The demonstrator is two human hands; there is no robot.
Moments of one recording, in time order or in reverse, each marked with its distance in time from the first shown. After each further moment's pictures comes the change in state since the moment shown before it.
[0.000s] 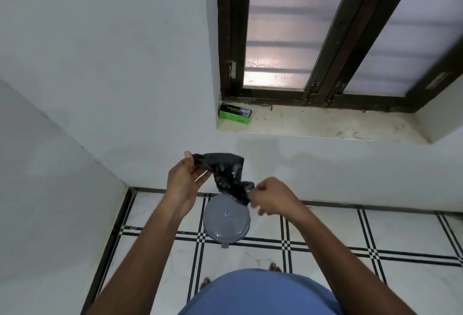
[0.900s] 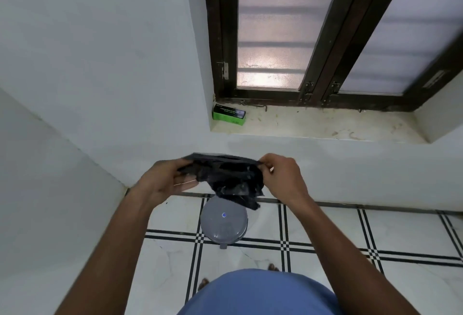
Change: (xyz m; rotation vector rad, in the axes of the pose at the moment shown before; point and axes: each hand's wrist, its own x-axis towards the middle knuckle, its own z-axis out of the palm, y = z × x) left_hand 0.006 0.043 0.001 0.353 -0.070 -0.216; right_hand 0.047 0.028 -0.040 -0.007 0.456 -0.417
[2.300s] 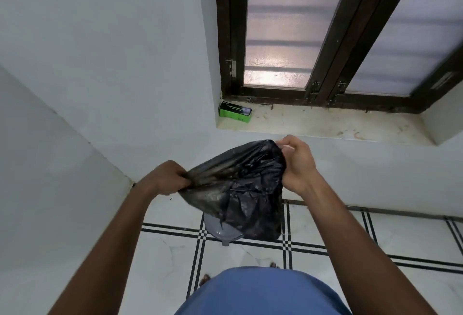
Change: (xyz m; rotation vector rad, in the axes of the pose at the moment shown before) left_hand -0.014 -0.002 -0.022 1.081 0.017 0.106; right_hand 0.009 -0.022 -0.035 1.302 -0.513 0.483
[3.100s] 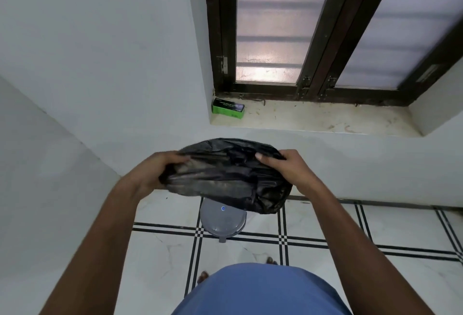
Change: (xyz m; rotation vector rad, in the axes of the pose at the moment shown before) left_hand -0.009 0.000 0.002 -0.802 -0.036 0.002; right_hand -0.013 0.020 -0.035 -0.756 0.297 -0.202
